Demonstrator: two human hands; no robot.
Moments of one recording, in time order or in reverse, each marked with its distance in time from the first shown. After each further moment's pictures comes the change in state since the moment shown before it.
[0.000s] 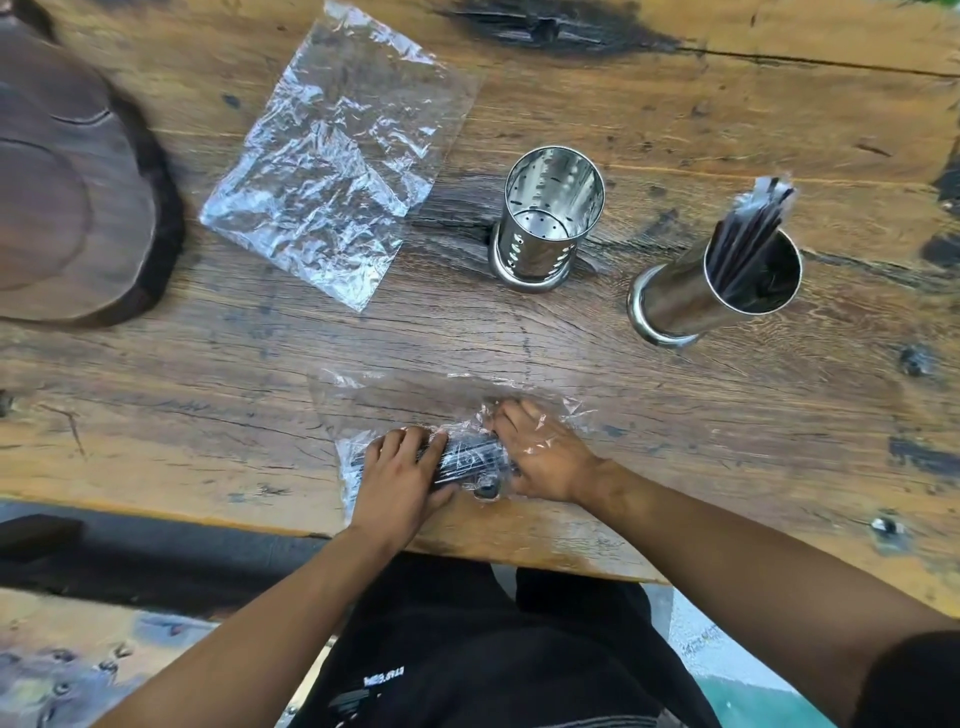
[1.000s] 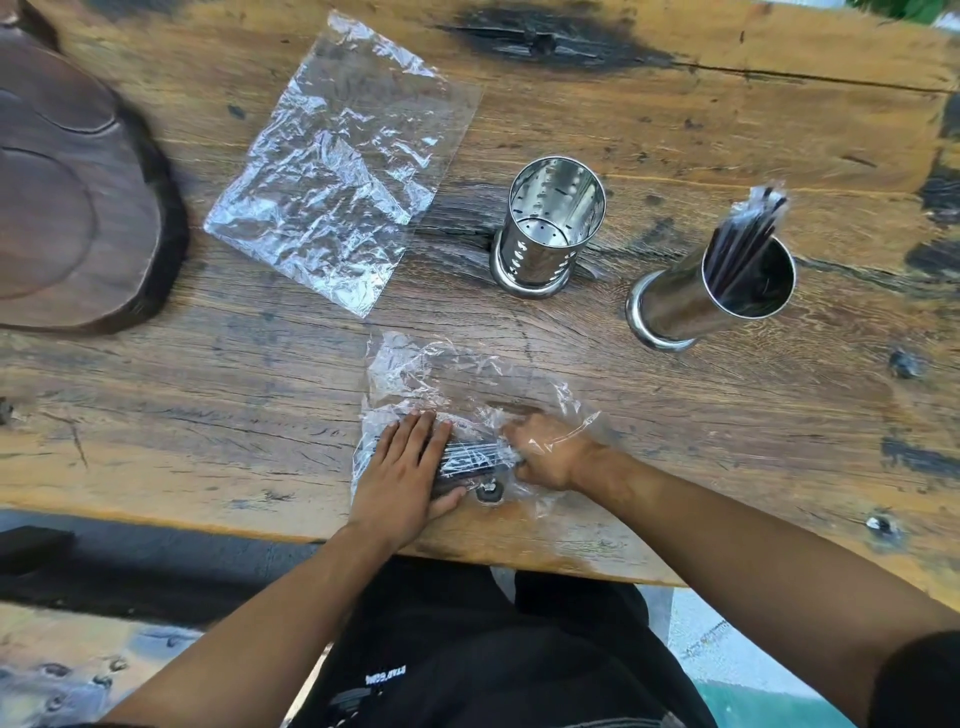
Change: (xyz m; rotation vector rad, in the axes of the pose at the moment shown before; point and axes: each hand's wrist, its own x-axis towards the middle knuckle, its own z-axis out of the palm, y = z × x) left_hand 0.005 -0.009 0.002 -0.023 -0.082 0.038; right_hand 0.010 -0.004 -0.023 0.040 -0.253 0.175
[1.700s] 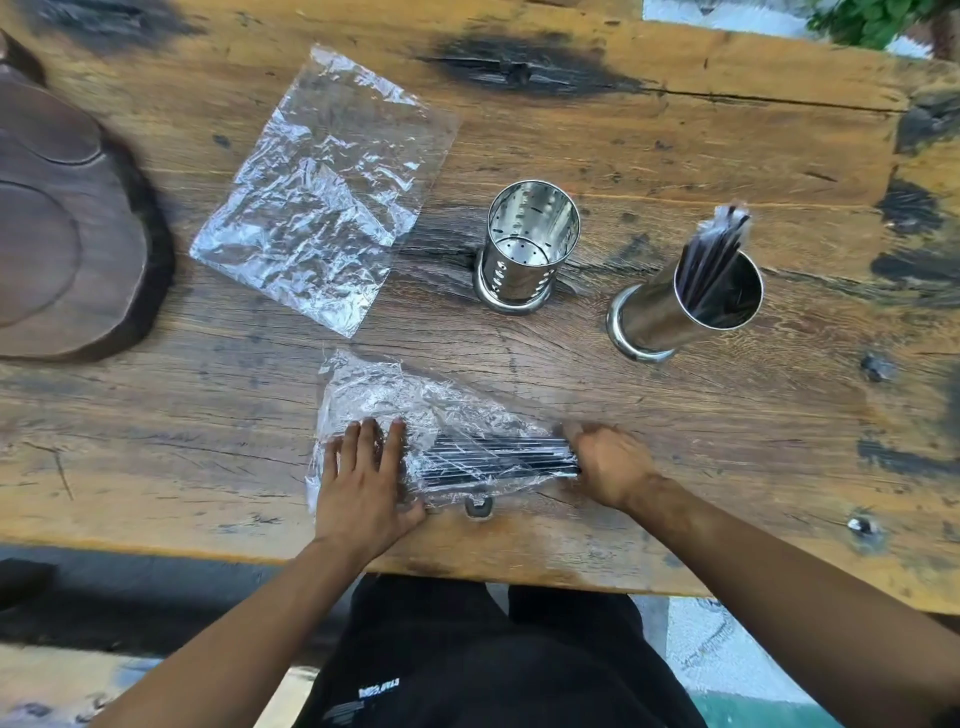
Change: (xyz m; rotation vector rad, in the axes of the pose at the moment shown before) left_hand -0.002 -0.018 -0.012 0.059 -0.030 -0.207; right_hand -0.057 0.055 0.008 0.038 0.181 0.275
